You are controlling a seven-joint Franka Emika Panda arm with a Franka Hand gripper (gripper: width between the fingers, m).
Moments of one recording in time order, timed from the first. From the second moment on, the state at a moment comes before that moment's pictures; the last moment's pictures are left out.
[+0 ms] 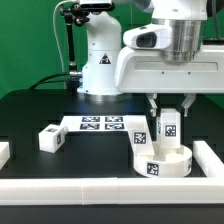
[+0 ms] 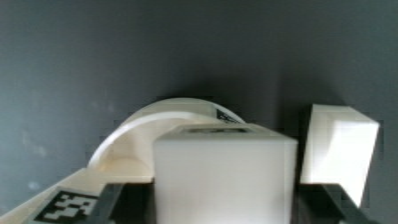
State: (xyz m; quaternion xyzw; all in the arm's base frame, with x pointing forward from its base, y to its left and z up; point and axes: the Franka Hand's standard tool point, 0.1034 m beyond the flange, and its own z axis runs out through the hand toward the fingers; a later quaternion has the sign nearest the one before) arm 0.535 0.088 0.081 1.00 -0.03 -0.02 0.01
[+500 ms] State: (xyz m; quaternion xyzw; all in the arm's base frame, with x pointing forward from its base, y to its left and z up) arm 0.535 0.095 0.085 0.96 -0.28 -0.05 -0.05
